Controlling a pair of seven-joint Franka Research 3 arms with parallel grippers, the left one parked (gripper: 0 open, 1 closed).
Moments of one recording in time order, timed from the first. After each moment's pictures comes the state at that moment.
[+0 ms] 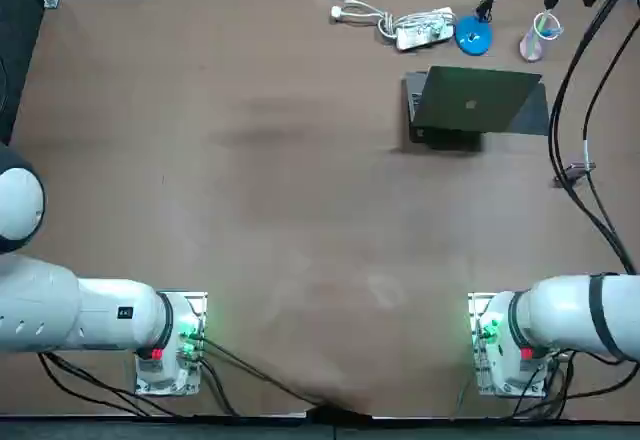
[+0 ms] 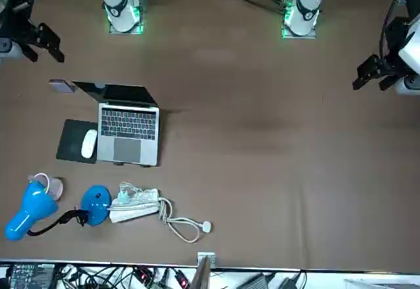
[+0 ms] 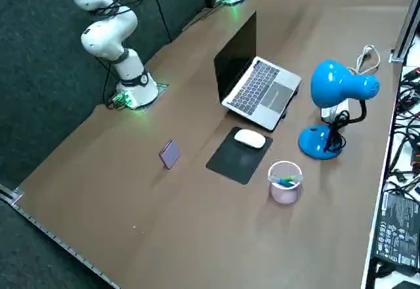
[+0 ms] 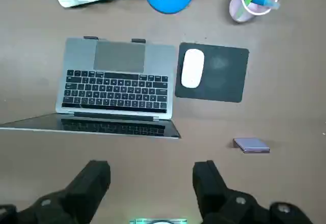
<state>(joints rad) 0.02 -0.17 0.01 -1.74 -0.02 1.56 0.03</state>
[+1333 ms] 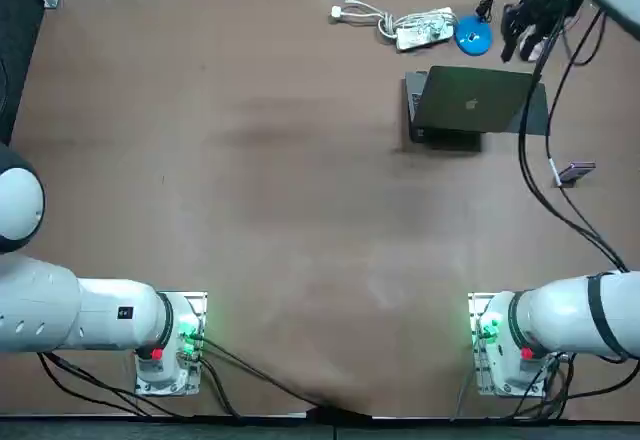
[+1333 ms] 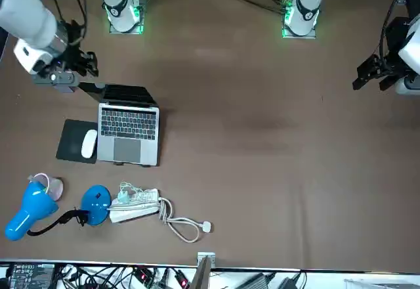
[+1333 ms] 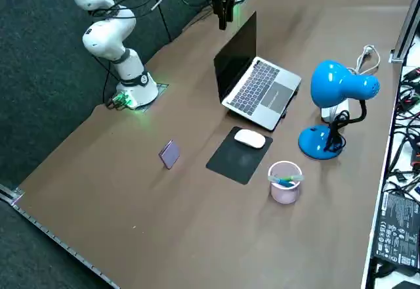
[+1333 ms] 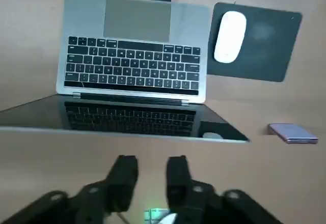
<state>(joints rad) 0.13 -0.12 0.03 -1.93 -0.01 1.66 0.15</state>
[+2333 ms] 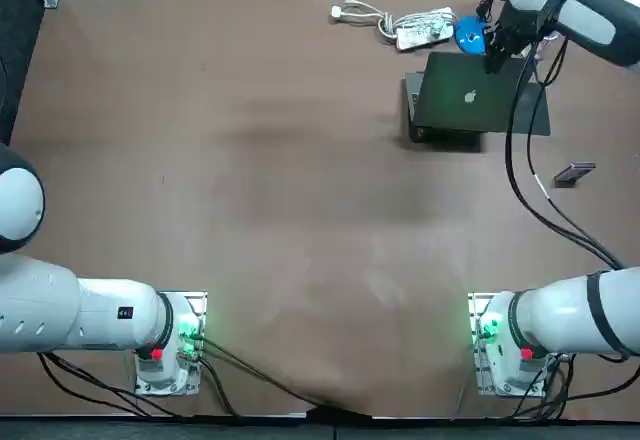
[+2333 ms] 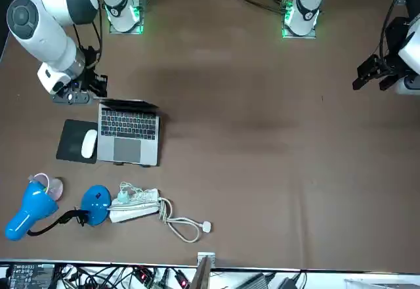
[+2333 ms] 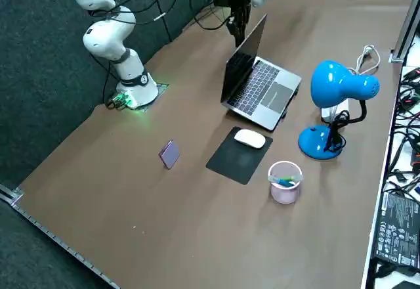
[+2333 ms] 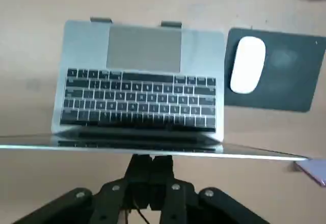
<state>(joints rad) 0.15 -0.05 0.03 -2.05 -0.01 1.94 0.18</state>
